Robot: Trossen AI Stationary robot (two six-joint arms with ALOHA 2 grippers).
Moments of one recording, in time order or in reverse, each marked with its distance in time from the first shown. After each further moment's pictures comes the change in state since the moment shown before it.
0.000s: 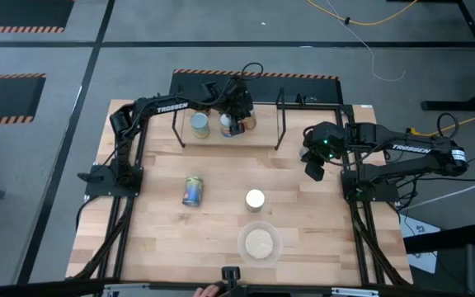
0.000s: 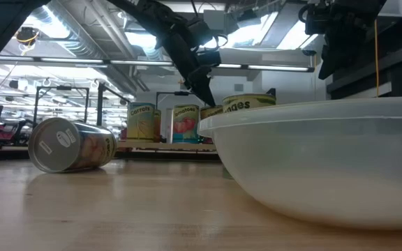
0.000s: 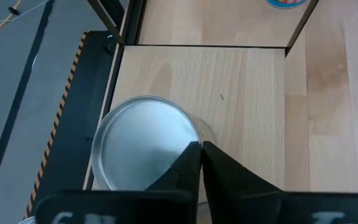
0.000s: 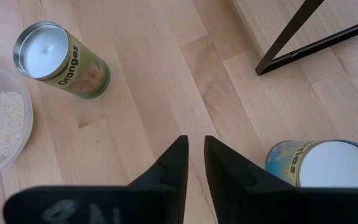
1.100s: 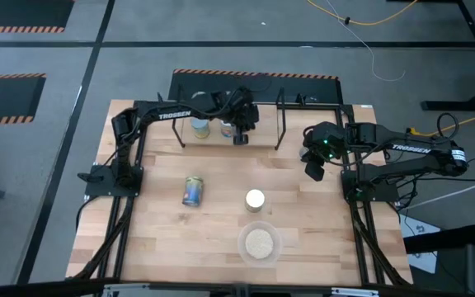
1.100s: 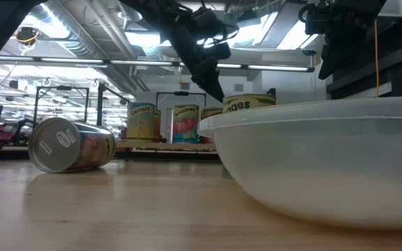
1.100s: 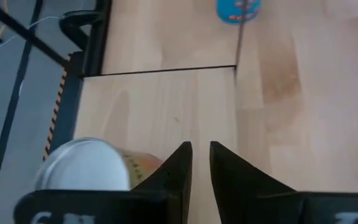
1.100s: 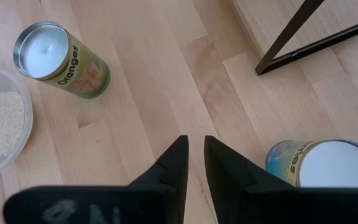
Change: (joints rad) left arm -0.100 0.000 0.000 0.018 0.000 0.018; right arm 0.000 0.000 0.000 0.000 0.000 0.000
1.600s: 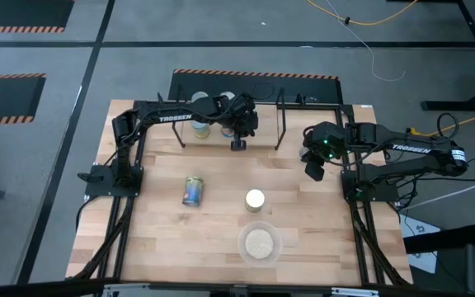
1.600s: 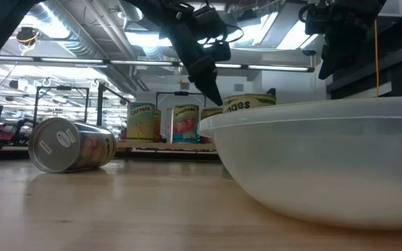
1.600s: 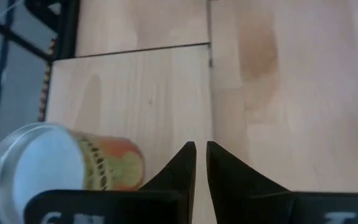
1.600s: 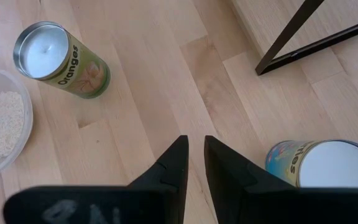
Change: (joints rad) left arm -0.036 0.000 0.000 -0.085 -0.023 -0.001; right arm 0.000 0.000 0.000 0.000 0.000 0.000
